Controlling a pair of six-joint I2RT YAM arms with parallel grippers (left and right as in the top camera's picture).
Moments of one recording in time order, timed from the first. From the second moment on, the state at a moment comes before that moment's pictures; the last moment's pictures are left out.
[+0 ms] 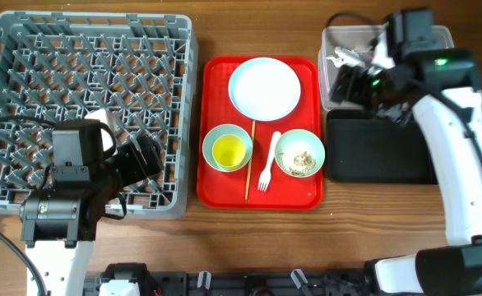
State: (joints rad) left arm -0.02 0.94 1.02 -1.04 0.10 -0.40; right arm 0.14 1.59 1.62 -1.27 -0.15 0.38
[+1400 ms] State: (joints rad) left arm -0.02 0.94 1.02 -1.04 0.10 -0.40; right arm 0.16 1.63 1.40 -1.03 -0.16 0.40
